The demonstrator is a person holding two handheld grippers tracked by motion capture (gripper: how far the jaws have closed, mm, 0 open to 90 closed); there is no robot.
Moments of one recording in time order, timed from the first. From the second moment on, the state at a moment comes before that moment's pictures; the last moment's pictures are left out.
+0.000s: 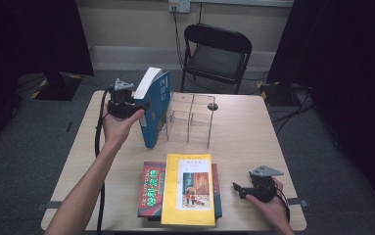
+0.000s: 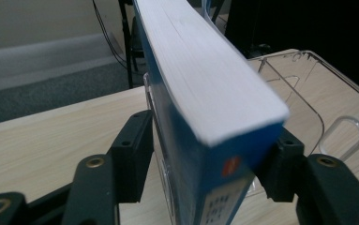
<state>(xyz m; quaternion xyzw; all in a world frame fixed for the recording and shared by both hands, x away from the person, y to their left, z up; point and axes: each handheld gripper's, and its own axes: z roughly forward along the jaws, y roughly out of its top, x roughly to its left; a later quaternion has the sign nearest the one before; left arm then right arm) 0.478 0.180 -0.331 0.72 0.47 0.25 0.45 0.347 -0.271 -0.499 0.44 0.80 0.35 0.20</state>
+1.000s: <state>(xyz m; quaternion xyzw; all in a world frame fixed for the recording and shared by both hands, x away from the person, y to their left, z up) 0.455 0.191 -0.390 0.71 0.46 0.24 0.47 0.347 -0.271 -0.499 0.44 0.80 0.35 0.20</state>
